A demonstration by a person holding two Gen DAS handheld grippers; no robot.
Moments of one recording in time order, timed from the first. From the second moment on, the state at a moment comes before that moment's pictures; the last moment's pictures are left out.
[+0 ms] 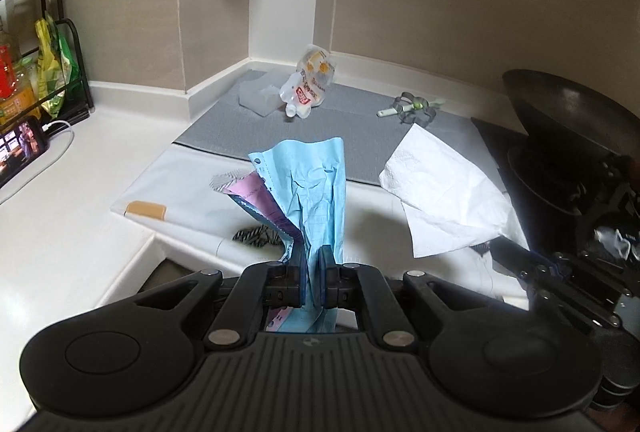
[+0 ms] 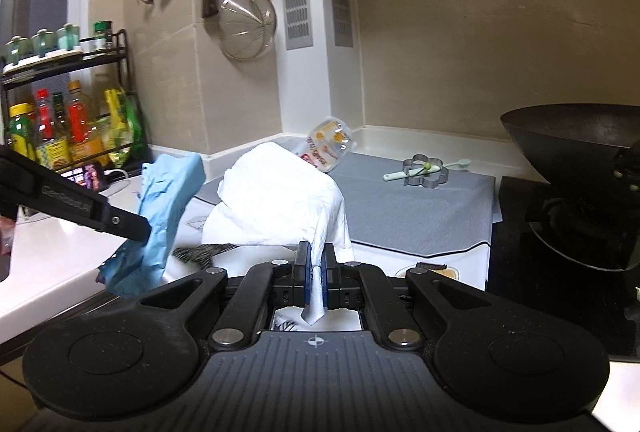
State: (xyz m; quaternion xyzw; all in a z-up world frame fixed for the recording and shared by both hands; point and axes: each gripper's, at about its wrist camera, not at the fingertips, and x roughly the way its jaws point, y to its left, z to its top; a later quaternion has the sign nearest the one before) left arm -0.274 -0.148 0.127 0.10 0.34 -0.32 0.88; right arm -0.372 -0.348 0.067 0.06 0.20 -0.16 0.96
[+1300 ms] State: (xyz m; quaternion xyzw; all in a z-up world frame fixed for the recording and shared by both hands) left arm -0.336 -0.086 0.014 0.16 0.46 -0.30 0.82; right arm -0.447 -0.270 -0.012 0.05 0.34 -0.08 0.94
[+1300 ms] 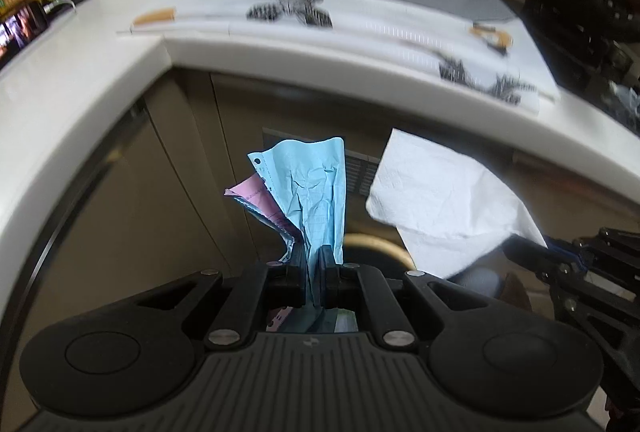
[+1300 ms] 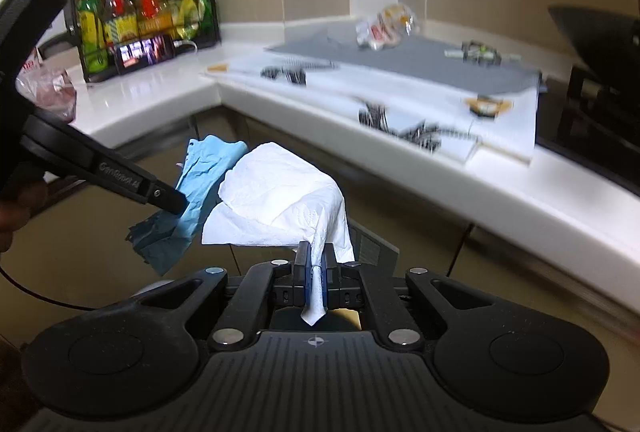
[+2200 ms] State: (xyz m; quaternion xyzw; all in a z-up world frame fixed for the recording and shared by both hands) left arm -0.318 -0.103 -0.061 0.18 0.53 -0.29 0.77; right arm -0.424 -0.284 -0.078 0.08 0.43 -0.10 0.89
